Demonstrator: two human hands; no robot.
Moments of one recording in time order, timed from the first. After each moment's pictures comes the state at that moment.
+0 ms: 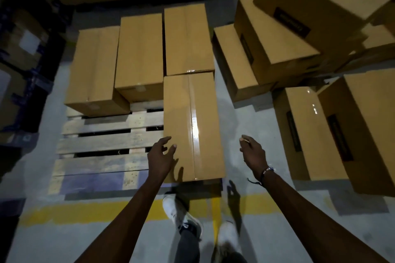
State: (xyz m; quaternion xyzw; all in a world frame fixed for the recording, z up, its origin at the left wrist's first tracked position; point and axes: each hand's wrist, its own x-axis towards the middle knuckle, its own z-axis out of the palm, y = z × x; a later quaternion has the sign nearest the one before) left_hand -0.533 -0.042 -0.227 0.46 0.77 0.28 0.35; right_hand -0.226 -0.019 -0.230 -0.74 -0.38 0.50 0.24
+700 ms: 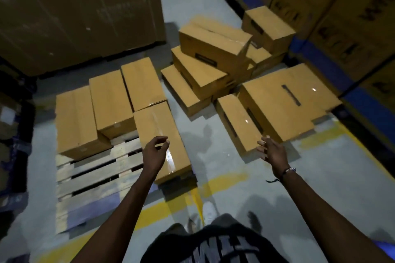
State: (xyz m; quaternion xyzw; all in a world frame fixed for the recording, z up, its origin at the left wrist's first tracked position) left_hand -0.435 -0.146 0.108 0.55 0.65 0.30 0.42; right_hand -0.061 -0.258 0.113 -0.75 -0.13 0.45 0.47
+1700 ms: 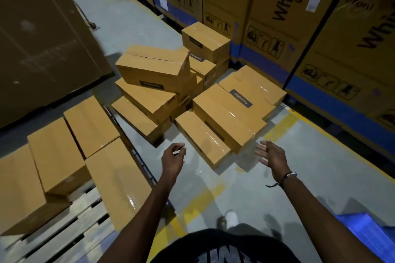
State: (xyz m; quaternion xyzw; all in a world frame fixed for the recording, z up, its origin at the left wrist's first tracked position) left_hand -0.150 -0.140 0.109 0.55 0.56 0.26 0.56; right_hand 0.133 -0.319 0.124 -0.71 0.01 0.40 0.57
